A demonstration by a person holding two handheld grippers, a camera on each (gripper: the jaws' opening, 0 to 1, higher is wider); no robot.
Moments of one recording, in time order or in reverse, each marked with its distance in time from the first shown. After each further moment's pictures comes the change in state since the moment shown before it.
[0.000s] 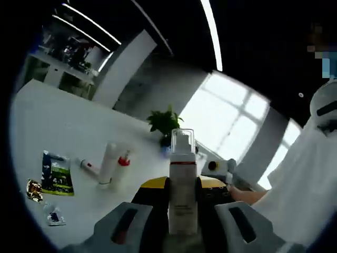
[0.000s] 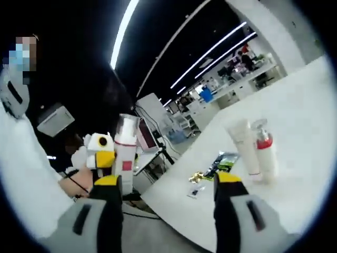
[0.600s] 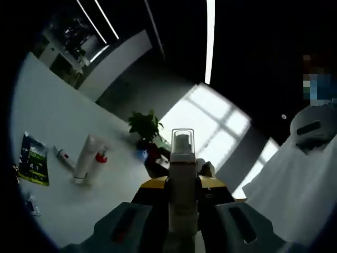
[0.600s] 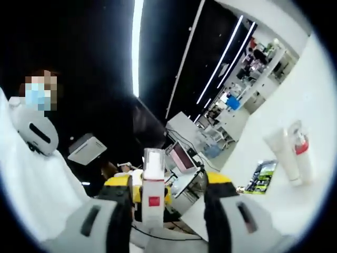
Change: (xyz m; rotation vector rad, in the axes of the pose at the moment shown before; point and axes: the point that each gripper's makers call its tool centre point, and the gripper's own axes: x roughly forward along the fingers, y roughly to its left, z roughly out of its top) left arm 0.003 -0.019 -0.002 -0.124 -0.025 -0.157; right arm 0.013 0.045 0.044 0.149 -0.151 0.250
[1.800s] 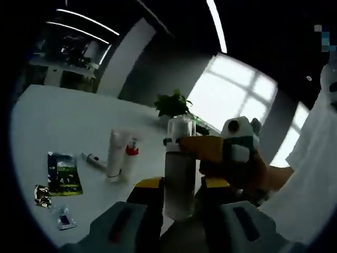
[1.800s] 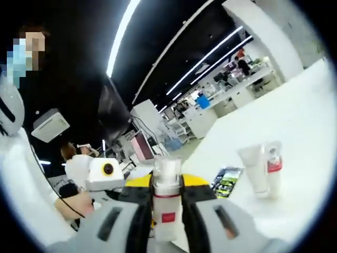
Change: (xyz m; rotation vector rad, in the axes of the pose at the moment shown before) left arm 0.012 0.060 -0.022 0.236 0.207 0.367; right arm 0.017 -0.048 -0.007 -0.221 0.142 -0.383
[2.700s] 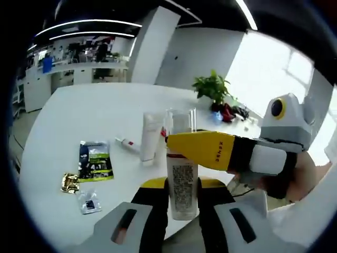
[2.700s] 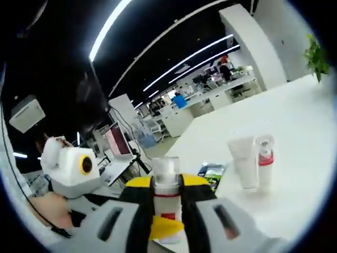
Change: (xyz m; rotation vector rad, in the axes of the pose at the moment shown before) left arm -0.002 0.035 -0.019 0.020 0.110 0.236; right arm 0.022 -0.006 -0.018 0.016 0.013 -0.104
